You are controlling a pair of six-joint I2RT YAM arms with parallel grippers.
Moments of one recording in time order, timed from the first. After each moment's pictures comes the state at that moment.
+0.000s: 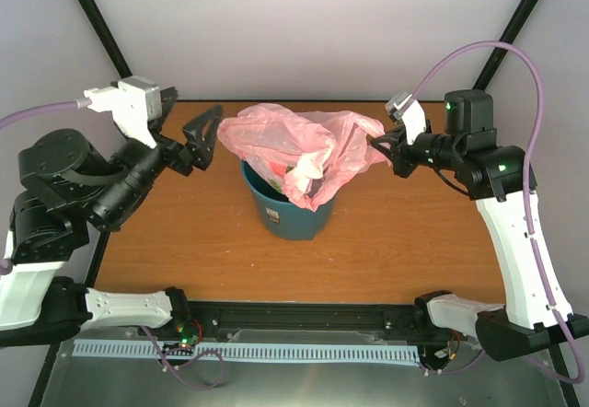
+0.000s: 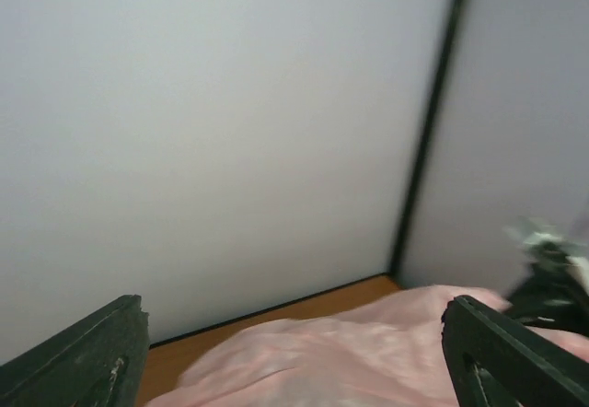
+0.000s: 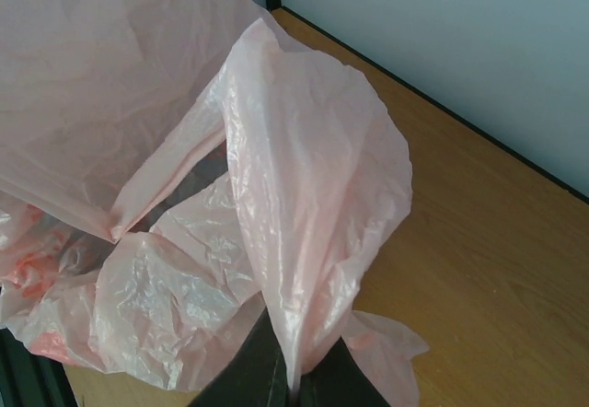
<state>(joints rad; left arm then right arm) -1.13 1.07 1.92 -0.79 -0.52 -0.06 0.27 1.19 1.64 -1.05 -0.53 -0.28</state>
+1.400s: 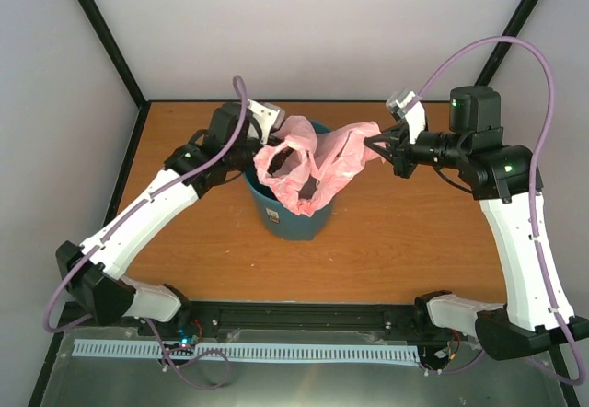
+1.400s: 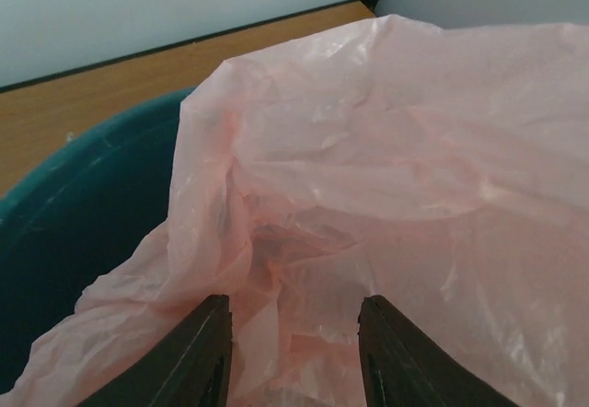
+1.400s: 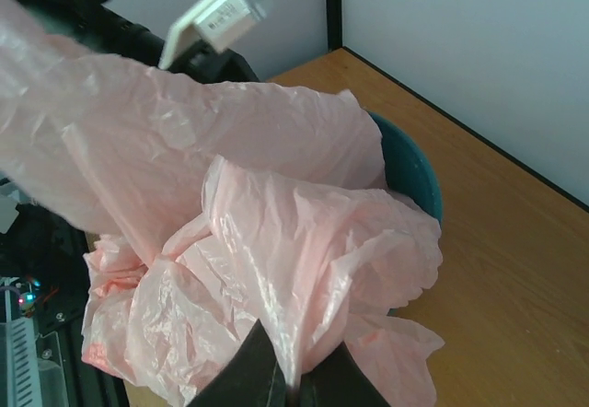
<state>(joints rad) -0.63 1.35 1.41 -0.59 0.15 -0.20 0.26 1.19 1.69 -1.05 -0.69 -0.27</state>
